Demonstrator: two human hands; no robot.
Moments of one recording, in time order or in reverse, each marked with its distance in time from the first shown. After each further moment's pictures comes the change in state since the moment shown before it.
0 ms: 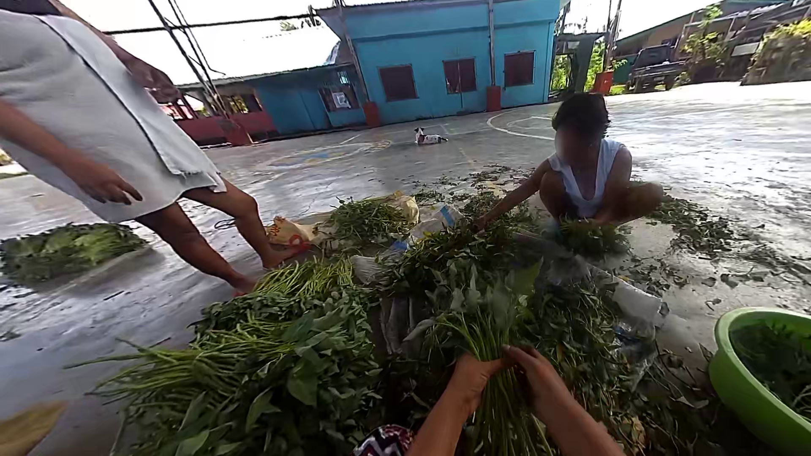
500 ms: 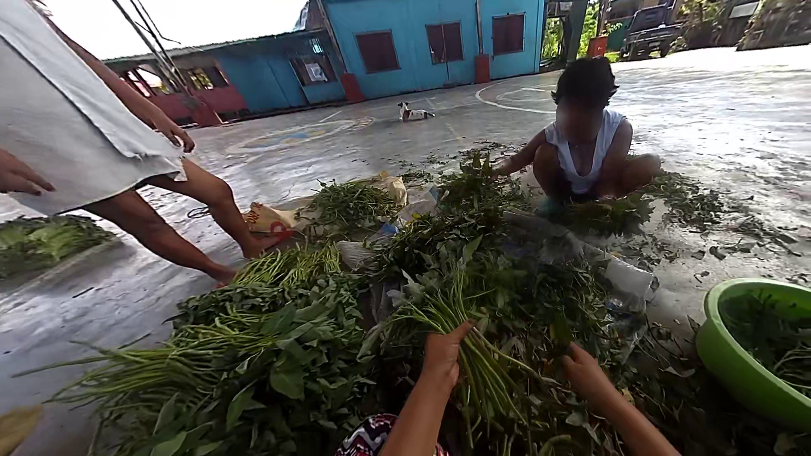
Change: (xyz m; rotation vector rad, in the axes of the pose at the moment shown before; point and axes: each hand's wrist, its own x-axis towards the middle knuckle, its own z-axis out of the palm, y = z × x) left_hand 0.021 0.005 -0.015 -0.170 0.321 0.112; right_hand 0.026 0.015 -0.122 -0.864 0.069 -0.070
